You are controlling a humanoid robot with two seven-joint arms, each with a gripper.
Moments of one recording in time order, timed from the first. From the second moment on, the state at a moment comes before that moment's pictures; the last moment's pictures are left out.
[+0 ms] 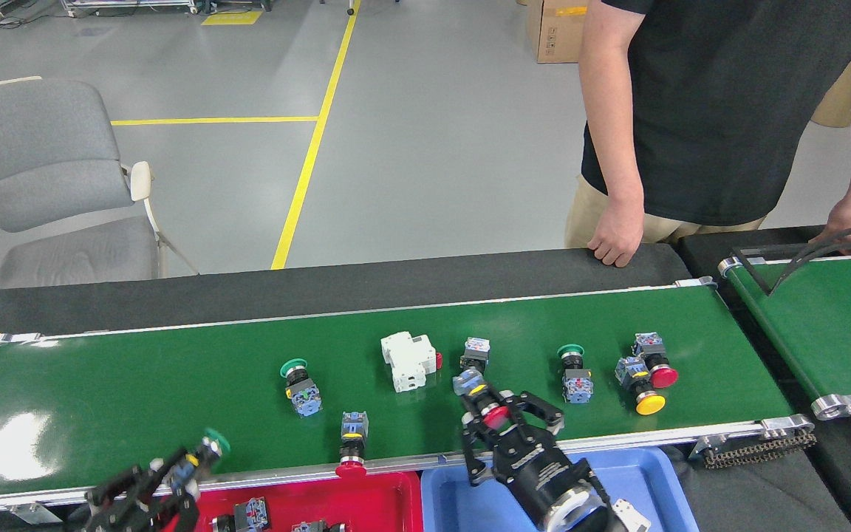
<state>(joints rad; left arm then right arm) 0.37 0.11 0.29 -1.75 -1.41 -0.78 0.03 -0.08 0.01 0.61 -1.56 1.50 -0.25 0.07</state>
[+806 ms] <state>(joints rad) 0.44 0.03 0.45 -1.76 -1.41 -0.56 0.02 0.32 0.01 0.07 -1.75 1.44 -0.17 -0.10</state>
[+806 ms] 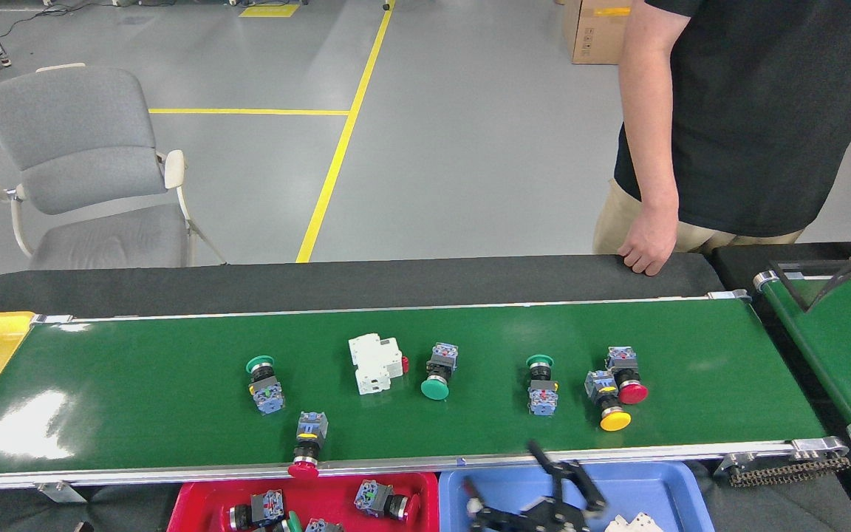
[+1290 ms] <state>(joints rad) 0.28 0.02 0.23 -1.76 -1.52 -0.52 -0.09 0.14 0.01 0.12 -1.65 1.44 -0.11 -0.03</state>
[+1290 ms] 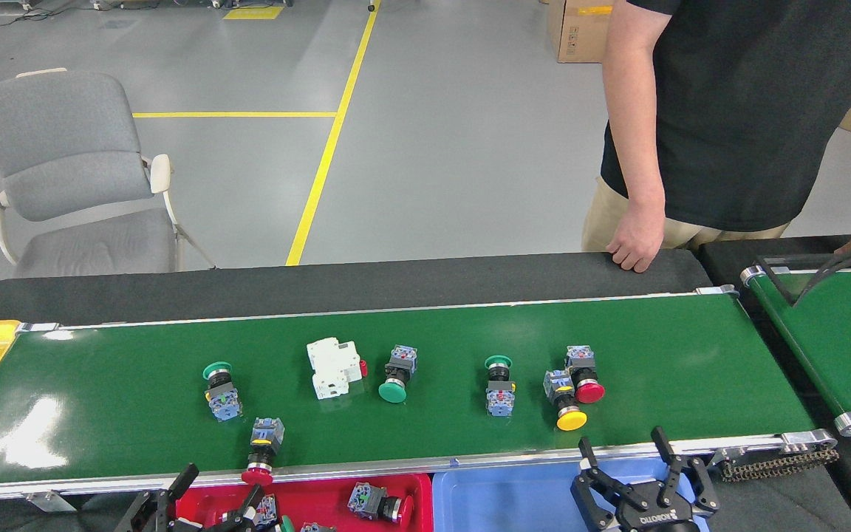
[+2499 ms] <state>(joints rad) 0.32 0.02 0.22 -1.76 -1.46 -0.62 -0.10 0.00 -0.02 0.44 -1.57 1.44 -0.13 0.04</state>
